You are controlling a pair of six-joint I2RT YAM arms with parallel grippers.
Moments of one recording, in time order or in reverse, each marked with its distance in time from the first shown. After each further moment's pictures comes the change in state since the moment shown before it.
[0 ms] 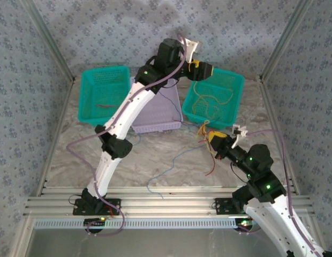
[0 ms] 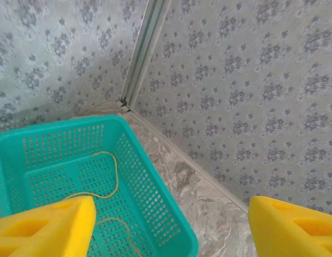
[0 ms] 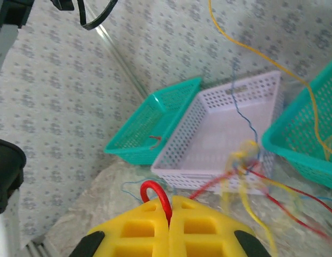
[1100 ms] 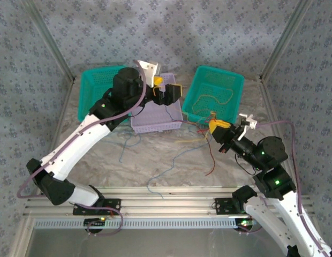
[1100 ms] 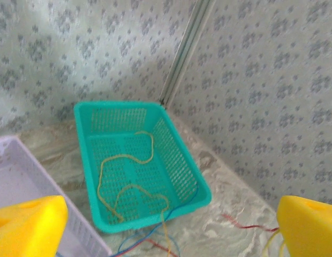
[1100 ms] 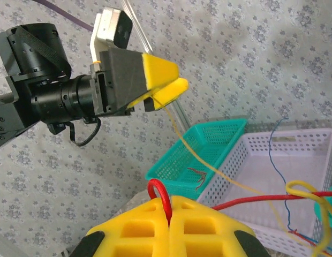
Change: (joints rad) left arm 0.008 -0.853 -1.207 0.425 -0.187 -0.029; right arm 0.000 0.132 0.230 0.055 -0.108 -0.023
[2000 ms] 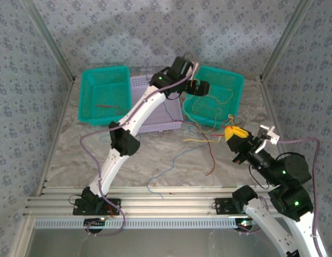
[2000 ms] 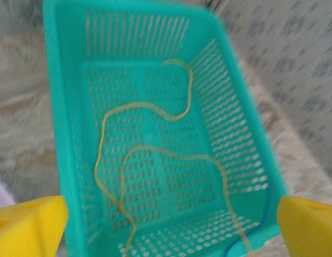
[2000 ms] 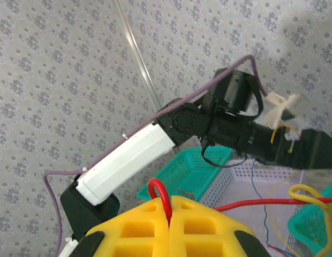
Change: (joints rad) left arm -0.020 1.083 1.244 -0.647 -0.014 -0.010; right arm 0.000 -0.152 0.096 -0.189 0.084 -0.062
